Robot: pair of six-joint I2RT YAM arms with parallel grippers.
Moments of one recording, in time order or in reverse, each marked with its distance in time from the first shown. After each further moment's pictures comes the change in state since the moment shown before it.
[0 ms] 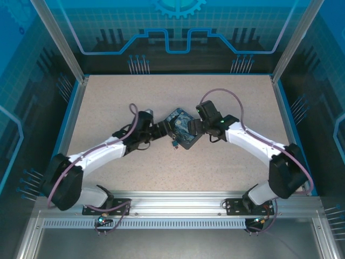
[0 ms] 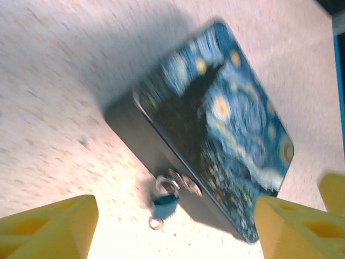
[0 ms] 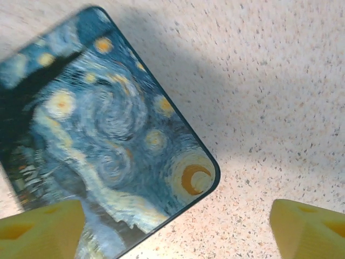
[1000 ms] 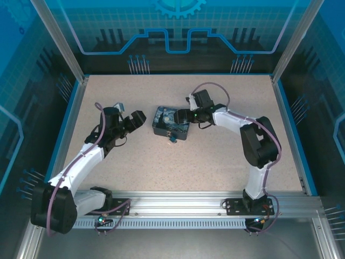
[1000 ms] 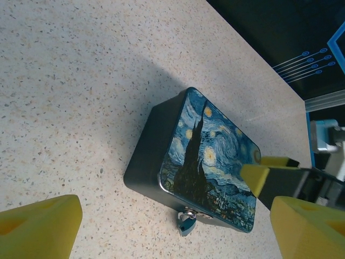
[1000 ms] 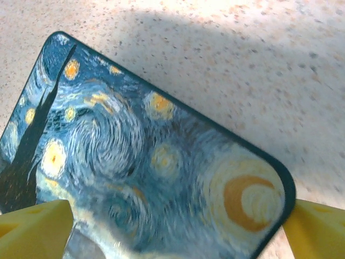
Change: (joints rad) left arm 0.320 -0.212 -0.079 -0.026 0.166 0.063; right arm -0.123 0.461 0.237 0.261 -0.480 -0.023
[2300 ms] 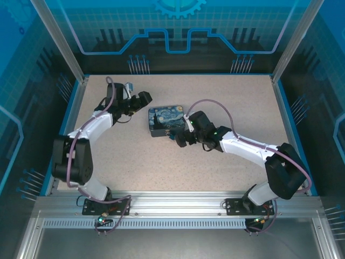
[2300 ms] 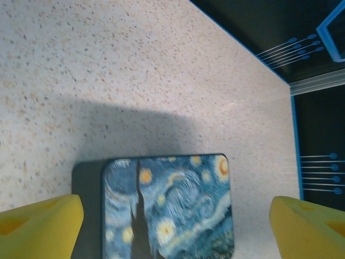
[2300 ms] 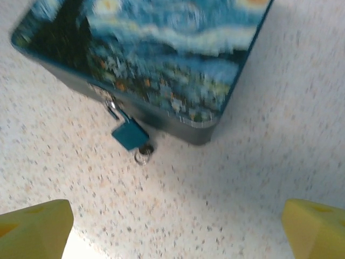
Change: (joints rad) left arm 0.087 0.515 0.421 0.013 0.234 0.127; right arm 0.252 -0.435 -0.391 -0.012 0.376 -0.133
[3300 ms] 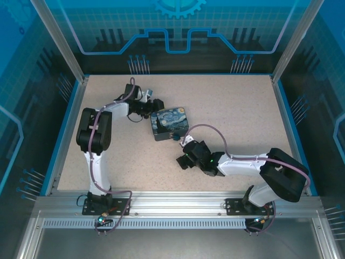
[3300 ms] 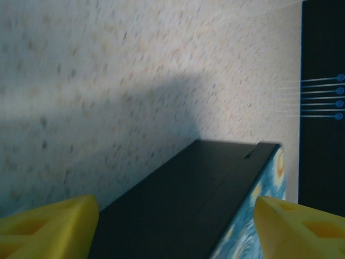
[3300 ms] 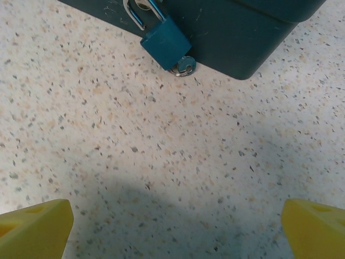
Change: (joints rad) left arm -0.039 0.433 0.223 -0.028 0.309 0.138; right arm 0.253 -0.037 -0.317 0.255 0.305 0.006
